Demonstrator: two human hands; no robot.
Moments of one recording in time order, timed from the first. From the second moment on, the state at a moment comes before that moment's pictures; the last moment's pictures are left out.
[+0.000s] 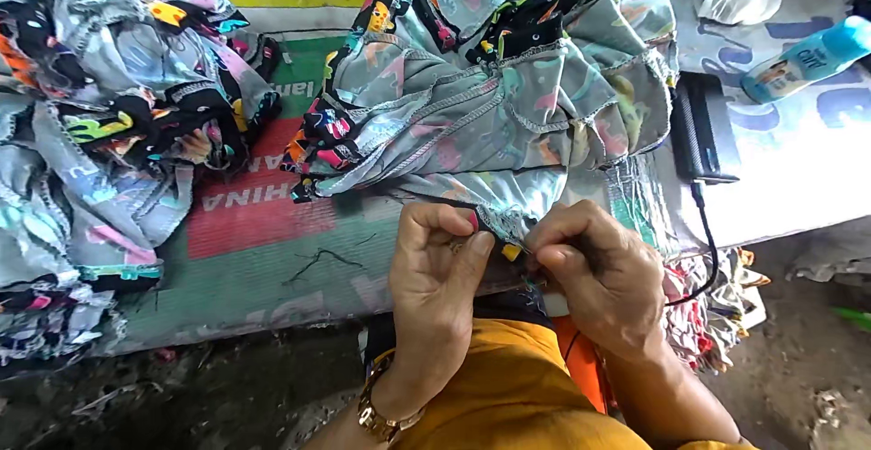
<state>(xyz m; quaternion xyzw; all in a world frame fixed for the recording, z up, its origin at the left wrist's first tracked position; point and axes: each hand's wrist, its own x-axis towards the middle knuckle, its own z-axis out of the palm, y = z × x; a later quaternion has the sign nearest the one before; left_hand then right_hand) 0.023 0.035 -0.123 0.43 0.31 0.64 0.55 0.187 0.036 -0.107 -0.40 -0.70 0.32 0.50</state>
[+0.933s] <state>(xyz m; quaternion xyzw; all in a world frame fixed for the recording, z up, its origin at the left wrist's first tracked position) -0.001 0.023 -0.120 0.79 0.41 0.43 0.17 0.194 0.015 -0.106 -0.46 -0.78 0.18 0.39</state>
